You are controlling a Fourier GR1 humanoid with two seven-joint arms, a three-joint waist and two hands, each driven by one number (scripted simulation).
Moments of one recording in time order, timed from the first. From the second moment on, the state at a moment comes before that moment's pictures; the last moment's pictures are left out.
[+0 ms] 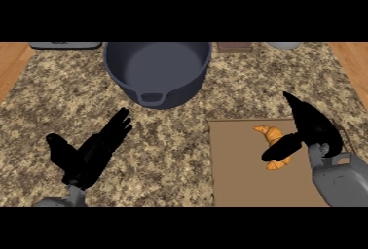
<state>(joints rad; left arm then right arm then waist) -0.03 0.22 -0.22 -1.61 0.33 -0.03 0.25 -0.35 -0.44 0.30 -1.65 0.40 0.17 1.07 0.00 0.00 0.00</state>
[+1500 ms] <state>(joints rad) 0.00 0.14 -0.15 -1.66 0.26 -0.09 0.30 -0.25 -0.29 0.18 -1.43 0.65 0.24 0.93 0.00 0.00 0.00</state>
